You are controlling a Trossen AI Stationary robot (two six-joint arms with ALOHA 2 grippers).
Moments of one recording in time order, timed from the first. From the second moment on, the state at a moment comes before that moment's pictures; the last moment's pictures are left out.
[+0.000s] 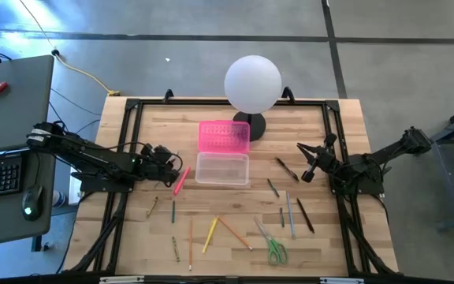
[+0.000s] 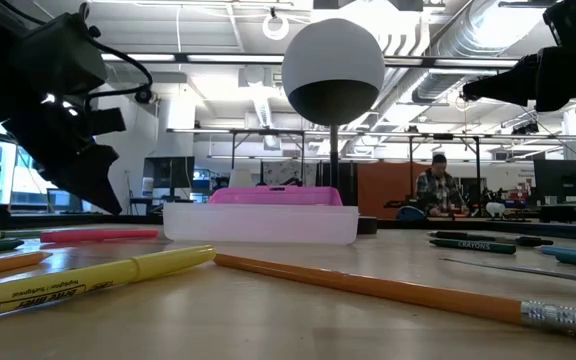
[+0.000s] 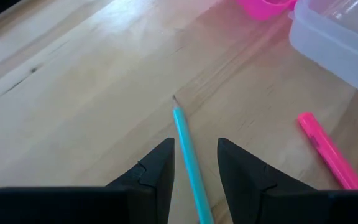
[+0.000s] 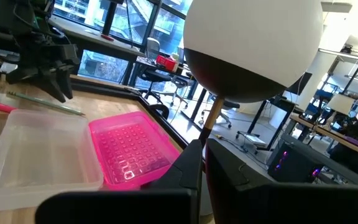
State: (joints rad) left arm -0.16 1.07 0.30 -0.35 -0.70 -0.79; right arm 0.40 0.27 0.01 0.38 0.97 -0.44
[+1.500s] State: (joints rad) left arm -0.16 1.08 0.01 0.08 -0.75 -0.82; right arm 0.40 0.27 0.01 0.39 0.96 -0.45
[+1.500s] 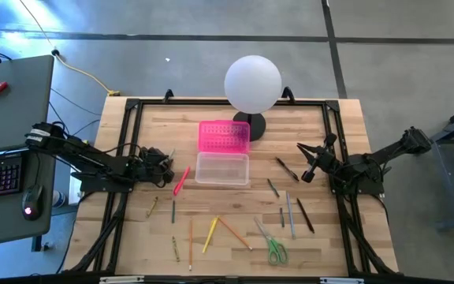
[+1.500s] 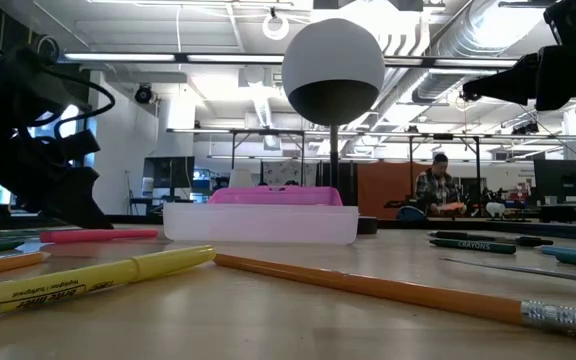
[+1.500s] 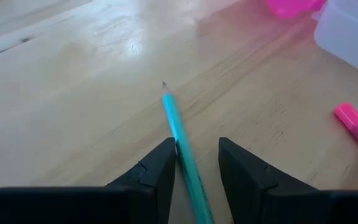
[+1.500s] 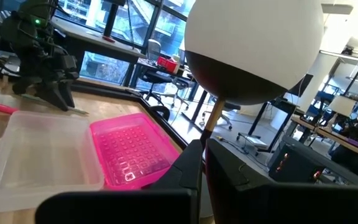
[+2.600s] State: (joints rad) left arm -0.17 1.52 0.01 0.51 -0.92 -1.08; right arm 0.40 0.27 0.01 0.50 0.79 -0.77
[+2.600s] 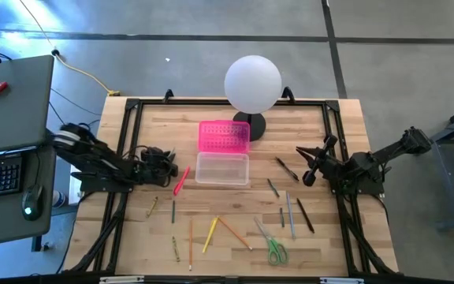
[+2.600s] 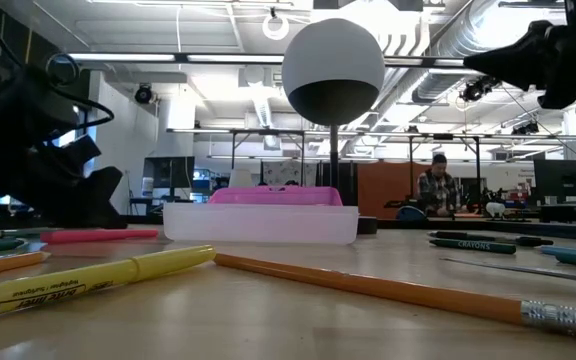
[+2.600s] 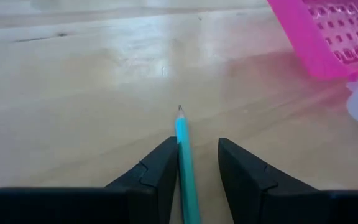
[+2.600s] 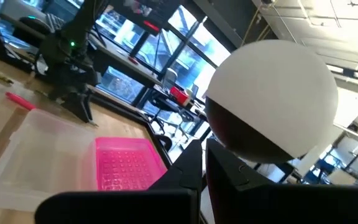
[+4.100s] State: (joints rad) left arm -0.16 1.45 0.12 1.03 -0.84 -0.65; right arm 0.40 0.27 0.01 0.51 0.77 -0.81
